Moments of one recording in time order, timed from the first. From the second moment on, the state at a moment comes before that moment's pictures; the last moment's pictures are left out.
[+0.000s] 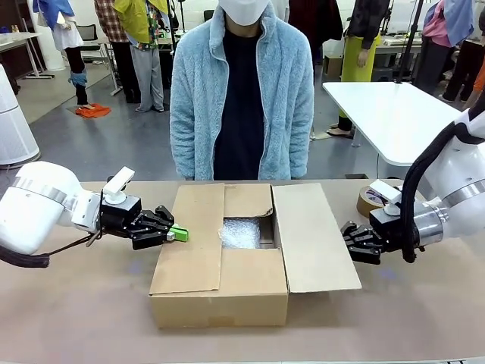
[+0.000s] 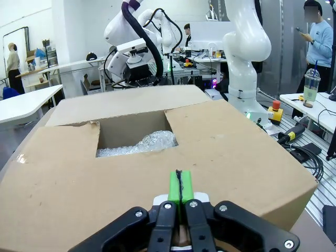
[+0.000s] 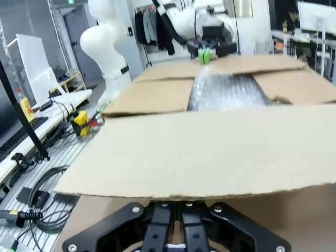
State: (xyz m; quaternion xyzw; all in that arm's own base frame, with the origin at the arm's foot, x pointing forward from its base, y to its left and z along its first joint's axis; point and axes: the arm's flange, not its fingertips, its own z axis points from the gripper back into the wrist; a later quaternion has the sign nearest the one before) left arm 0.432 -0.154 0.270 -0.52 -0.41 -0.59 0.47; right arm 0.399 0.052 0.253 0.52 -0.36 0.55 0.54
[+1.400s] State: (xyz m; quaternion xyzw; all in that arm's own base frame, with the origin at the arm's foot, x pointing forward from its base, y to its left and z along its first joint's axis) left arm 0.432 -0.154 0.270 -0.52 -0.41 -0.59 0.47; right arm 0.432 0.191 0.256 0.56 -0.40 0.54 0.48
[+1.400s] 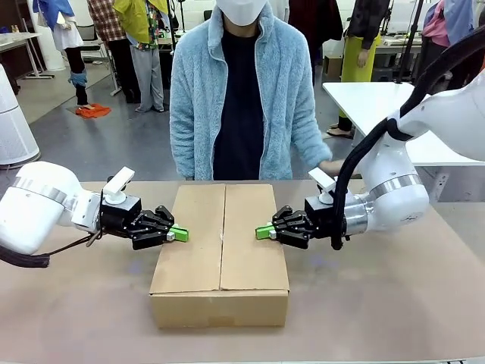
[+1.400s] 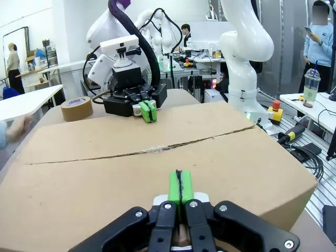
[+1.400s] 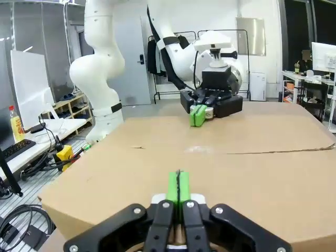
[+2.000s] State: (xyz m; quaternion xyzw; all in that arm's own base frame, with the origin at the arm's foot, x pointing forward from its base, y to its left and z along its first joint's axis) left arm 0.432 -0.154 0.270 -0.53 -0.41 -0.58 0.47; right arm 0.445 0.183 0.255 0.59 -0.38 0.54 0.46
